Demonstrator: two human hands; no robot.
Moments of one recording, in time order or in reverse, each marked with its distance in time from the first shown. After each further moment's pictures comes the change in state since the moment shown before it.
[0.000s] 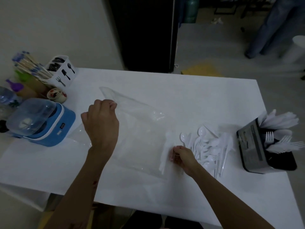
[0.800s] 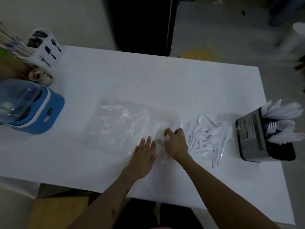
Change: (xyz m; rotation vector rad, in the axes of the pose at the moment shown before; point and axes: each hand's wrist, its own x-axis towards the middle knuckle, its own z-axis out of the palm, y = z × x) left_hand -0.187 0.011 0.093 -0.270 -1.304 0.245; right_hand 0.026 0.019 0.027 -1.233 0.249 -0.426
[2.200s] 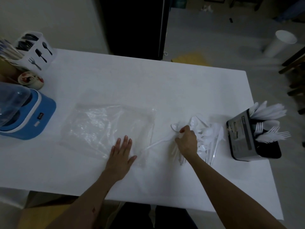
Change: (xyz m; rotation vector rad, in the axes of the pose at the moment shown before) left_hand -0.004 -0.065 0.002 0.179 0.184 -0.066; right_hand 0.008 0.036 -0.039 0.206 0.205 0.204
